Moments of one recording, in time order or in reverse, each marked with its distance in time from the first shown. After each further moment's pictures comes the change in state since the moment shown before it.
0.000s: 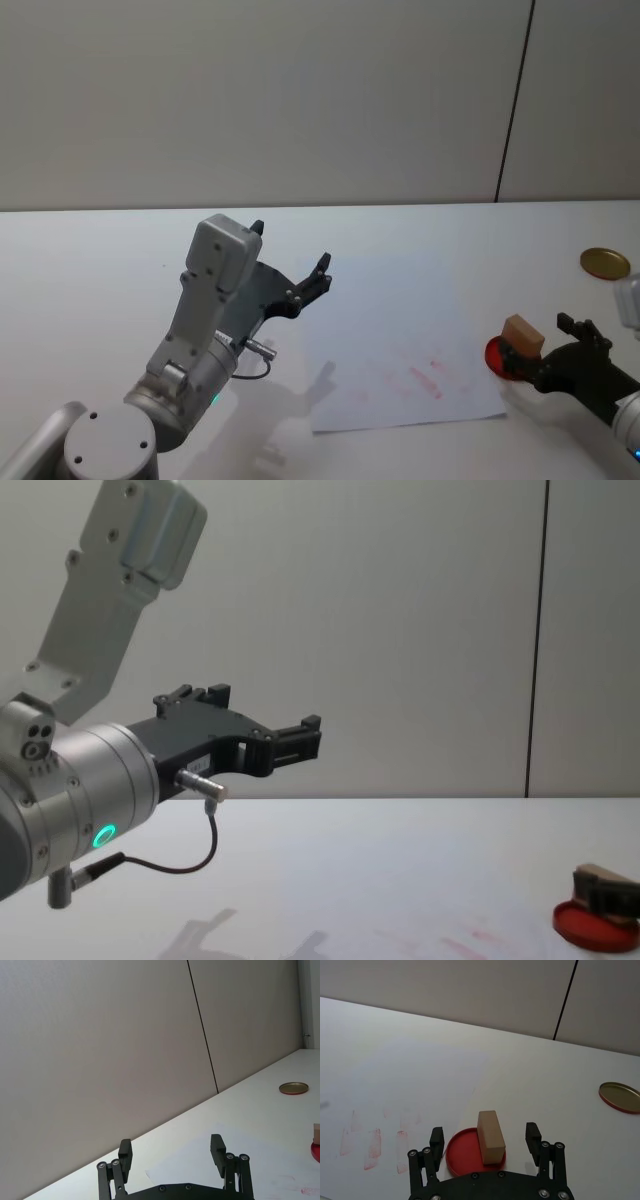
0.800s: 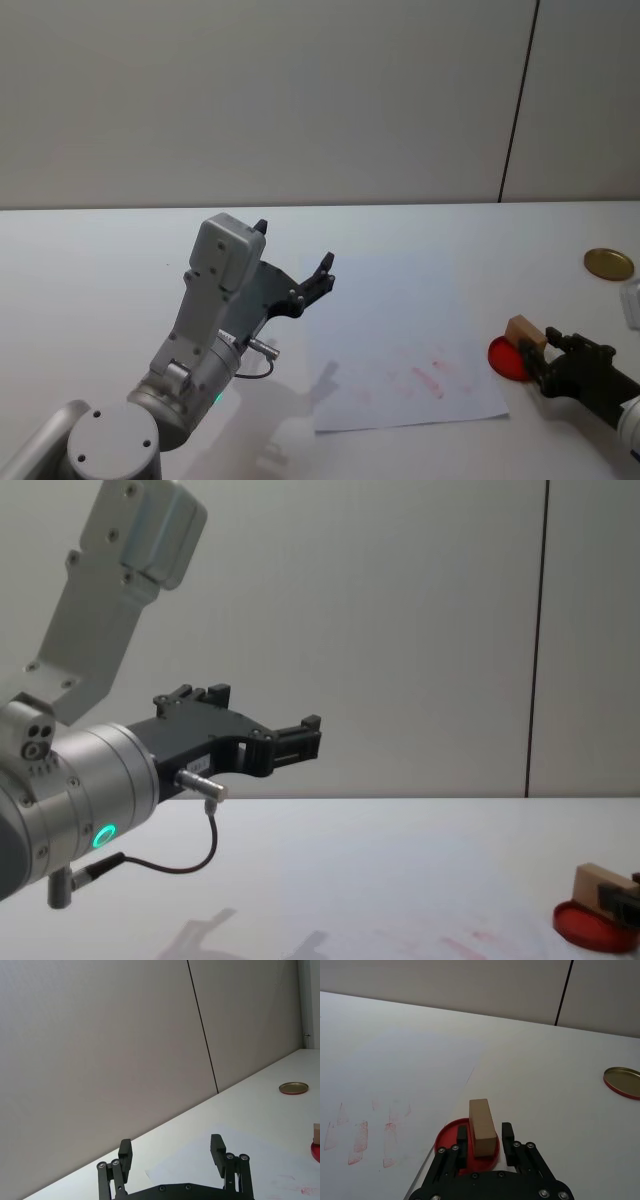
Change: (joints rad) left arm 0.000 0.000 0.000 0.000 0.000 0.000 0.000; right arm 0.039 -0.006 0.008 0.088 0.022 -0.001 0.047
